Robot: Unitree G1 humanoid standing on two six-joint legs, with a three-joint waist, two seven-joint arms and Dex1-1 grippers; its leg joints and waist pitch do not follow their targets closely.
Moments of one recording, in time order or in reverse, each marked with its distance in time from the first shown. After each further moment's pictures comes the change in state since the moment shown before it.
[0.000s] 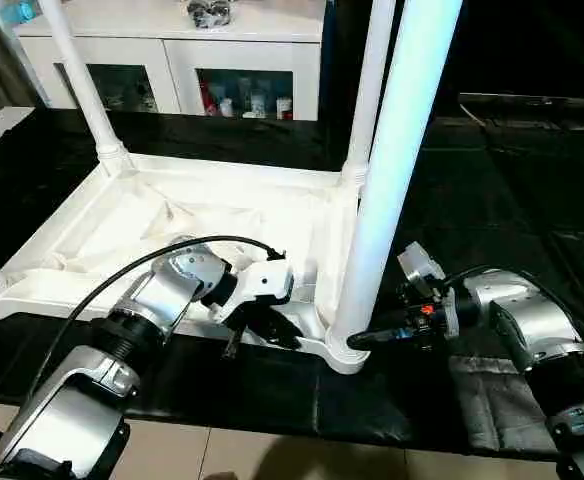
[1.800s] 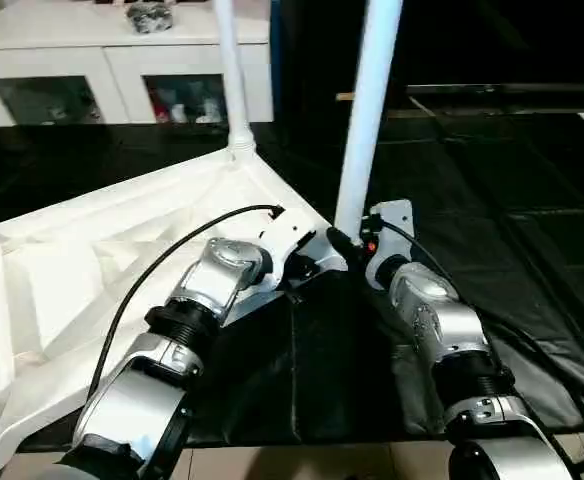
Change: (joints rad) left arm -0.094 -0.277 0.217 0.150 0.040 0.371 0.722; right arm -0.025 0.437 -0.287 0.084 -0.138 -0.012 -1.144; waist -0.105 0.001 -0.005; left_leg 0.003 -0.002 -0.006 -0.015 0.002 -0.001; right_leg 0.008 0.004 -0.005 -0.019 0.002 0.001
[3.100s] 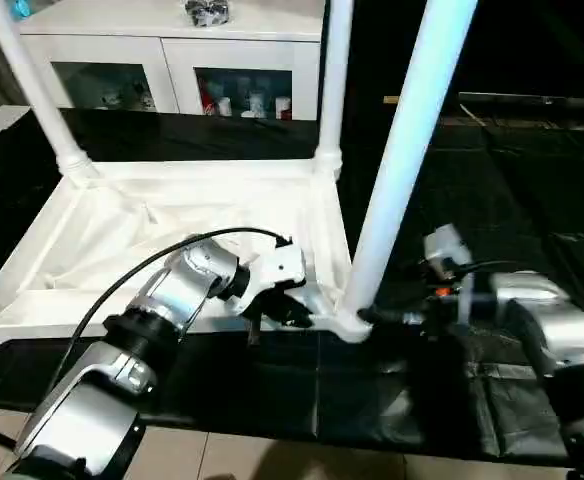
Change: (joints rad) left arm 0.083 0.226 -0.208 -0.166 -0.006 -0.258 -0.570; right arm 0.069 -0.447 0.189 -0.125 0.155 0.014 0.964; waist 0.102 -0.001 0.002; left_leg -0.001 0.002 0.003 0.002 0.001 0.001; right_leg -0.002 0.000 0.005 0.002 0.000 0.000
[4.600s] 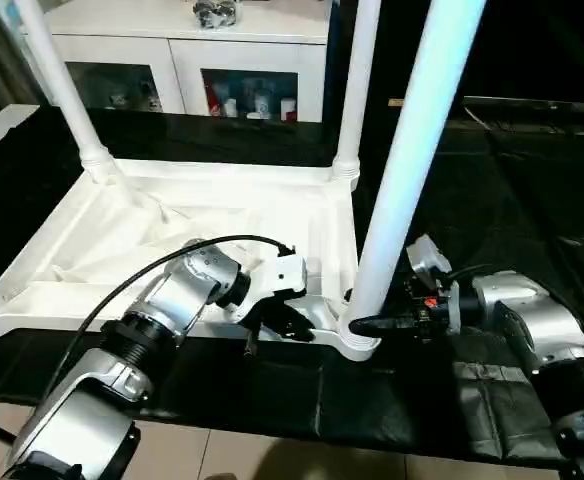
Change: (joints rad) left arm 0.013 -0.022 -0.012 -0.026 -0.017 0.064 -0.008; right arm 0.011 0.013 0.032 -0.008 -0.002 0.047 0.069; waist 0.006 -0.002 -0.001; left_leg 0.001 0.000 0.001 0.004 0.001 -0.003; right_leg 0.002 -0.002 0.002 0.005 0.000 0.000
